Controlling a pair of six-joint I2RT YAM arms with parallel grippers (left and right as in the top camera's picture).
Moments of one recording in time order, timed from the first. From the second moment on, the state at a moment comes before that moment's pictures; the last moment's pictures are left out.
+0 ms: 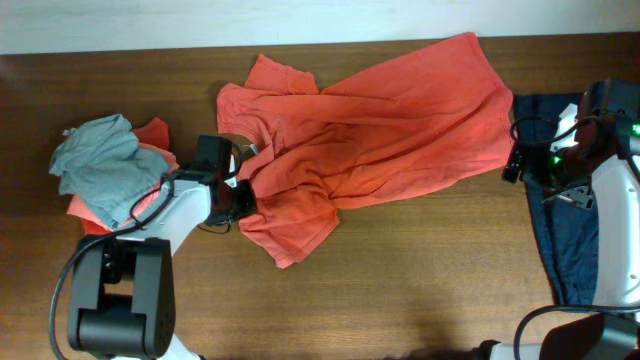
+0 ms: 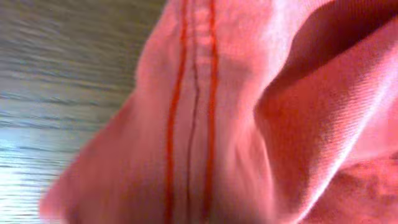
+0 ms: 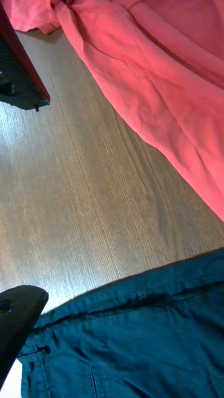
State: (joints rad) left arm -0.14 1.79 1.00 -0.53 0.14 -0.38; right arm -0.32 1.54 1.48 -1.28 -0.09 0.10
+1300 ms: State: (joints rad) left arm 0.31 1.44 0.99 -0.81 0.33 -0.25; right arm -0.14 1.72 1.02 -0.64 -0.14 0.09
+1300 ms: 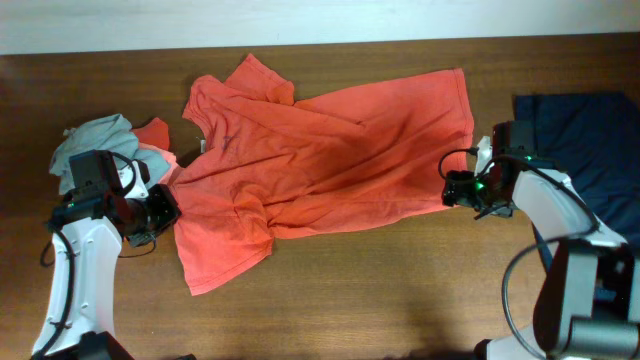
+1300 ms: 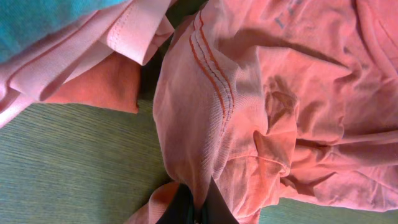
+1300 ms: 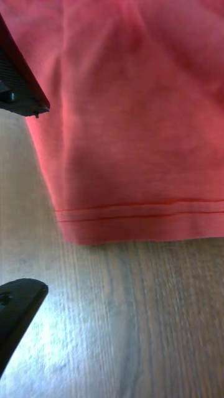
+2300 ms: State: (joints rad) left arm 0.31 1.44 0.99 -0.80 0.33 -0.25; right arm -0.19 1.71 1.11 -0.89 -0.21 0.15
